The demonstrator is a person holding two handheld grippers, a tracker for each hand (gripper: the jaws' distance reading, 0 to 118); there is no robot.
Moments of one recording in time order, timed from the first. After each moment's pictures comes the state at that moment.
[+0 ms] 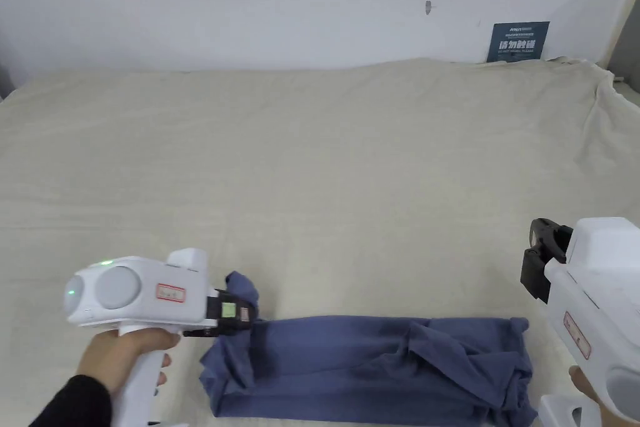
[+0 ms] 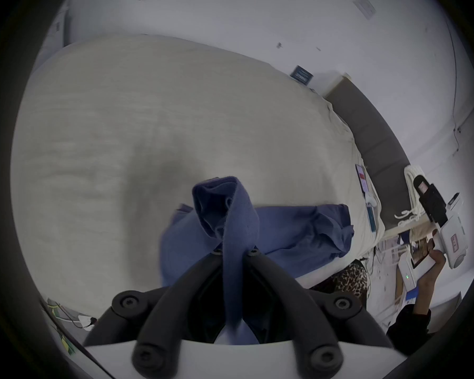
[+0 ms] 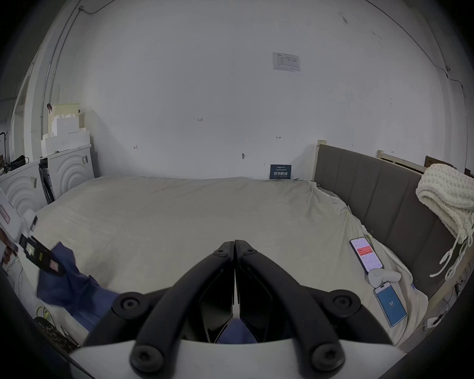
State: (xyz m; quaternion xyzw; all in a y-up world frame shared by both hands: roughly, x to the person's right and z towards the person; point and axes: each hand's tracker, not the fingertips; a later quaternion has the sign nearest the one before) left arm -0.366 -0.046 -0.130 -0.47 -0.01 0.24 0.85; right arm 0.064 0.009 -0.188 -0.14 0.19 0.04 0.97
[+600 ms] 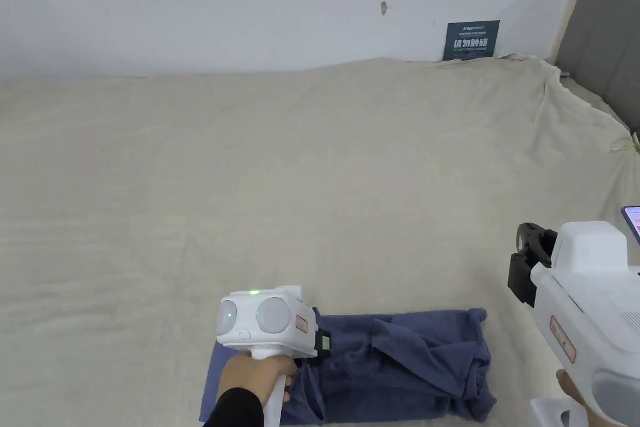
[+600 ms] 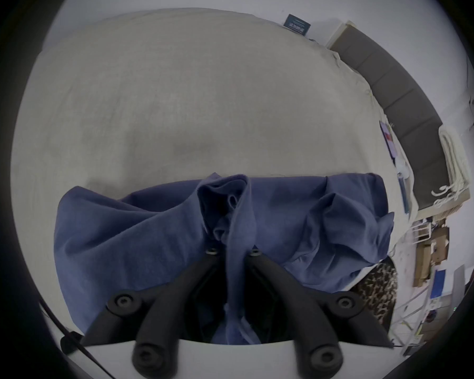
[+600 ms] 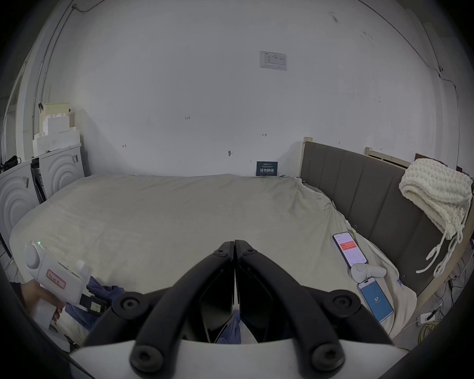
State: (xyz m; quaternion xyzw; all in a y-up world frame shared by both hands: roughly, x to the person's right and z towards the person) left arm -0.225 -0.144 -0.208 -0.54 0.02 0.16 0.82; right arm 0.096 0.005 -0.183 -0.15 0.16 0.05 0.98
